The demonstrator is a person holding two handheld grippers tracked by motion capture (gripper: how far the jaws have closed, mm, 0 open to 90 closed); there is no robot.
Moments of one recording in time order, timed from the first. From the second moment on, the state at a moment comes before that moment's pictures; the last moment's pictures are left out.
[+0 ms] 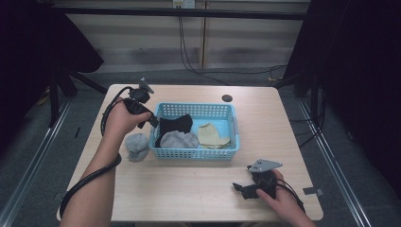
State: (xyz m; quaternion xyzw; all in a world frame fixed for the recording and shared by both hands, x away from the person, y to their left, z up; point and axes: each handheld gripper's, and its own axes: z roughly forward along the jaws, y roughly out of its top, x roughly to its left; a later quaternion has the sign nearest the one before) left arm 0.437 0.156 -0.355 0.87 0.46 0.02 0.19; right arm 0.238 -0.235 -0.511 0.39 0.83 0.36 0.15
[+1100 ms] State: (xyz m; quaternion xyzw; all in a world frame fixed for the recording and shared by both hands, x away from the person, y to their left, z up) left arm 0.440 0.089 -0.398 0.89 0.42 0.00 0.20; right arm 0.238 -0.235 -0.511 0.39 0.83 0.36 0.15
